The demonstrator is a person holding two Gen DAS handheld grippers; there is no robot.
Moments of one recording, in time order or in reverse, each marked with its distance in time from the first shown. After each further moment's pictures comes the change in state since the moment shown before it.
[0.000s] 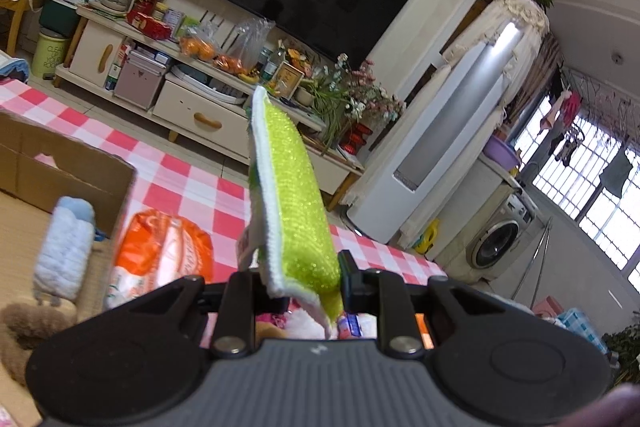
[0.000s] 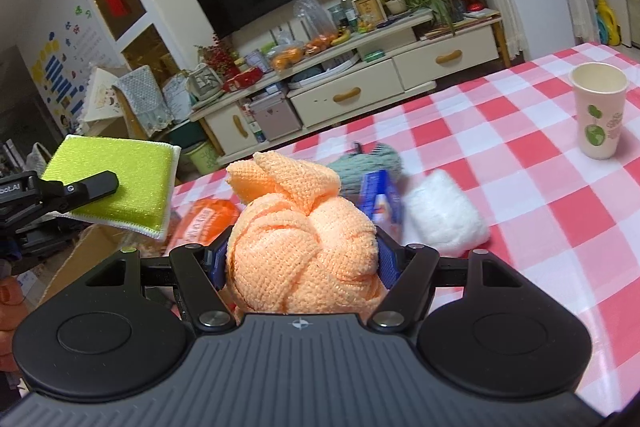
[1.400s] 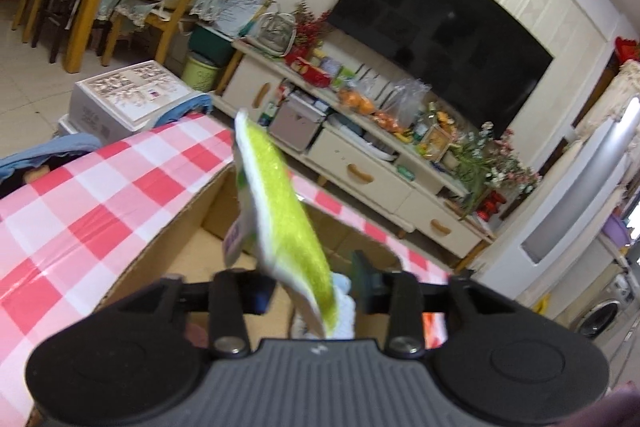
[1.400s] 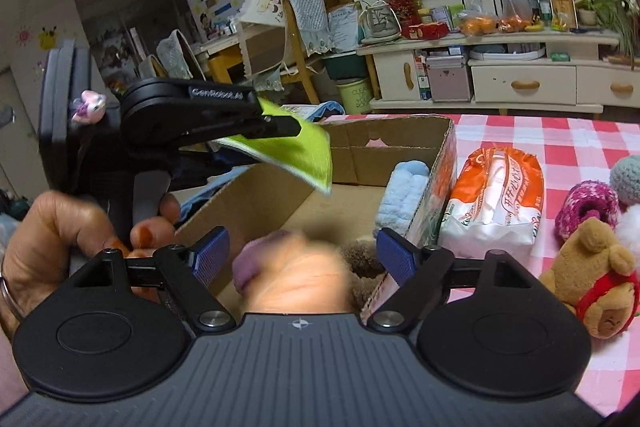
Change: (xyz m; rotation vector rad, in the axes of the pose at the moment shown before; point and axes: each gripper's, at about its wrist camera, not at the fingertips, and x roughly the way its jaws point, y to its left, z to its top) left arm -0.077 0.124 0.037 -0.147 -0.137 0.392; right arm 0.036 0.191 -0.049 -0.350 0.173 0.342
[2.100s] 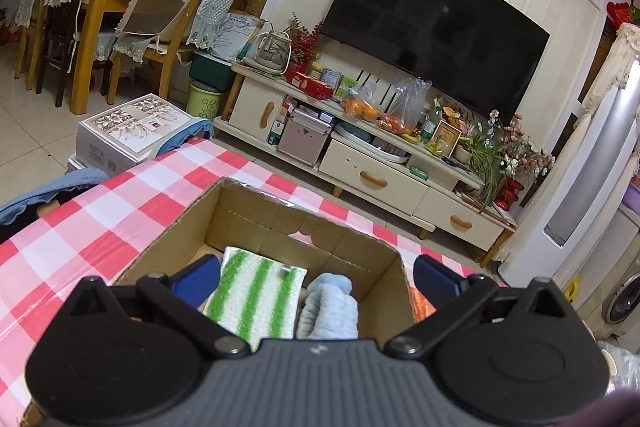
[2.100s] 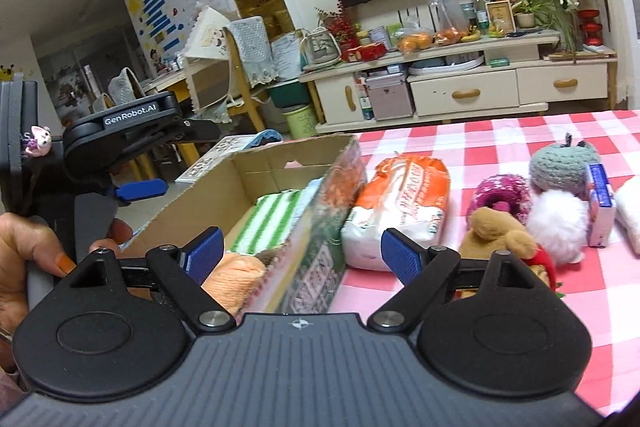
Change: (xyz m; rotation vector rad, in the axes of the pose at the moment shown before) left arm -0.009 -0.033 -0.009 0.122 -0.045 0.060; right arm -0.031 -0.041 -0.011 0.089 -0.099 -0.146
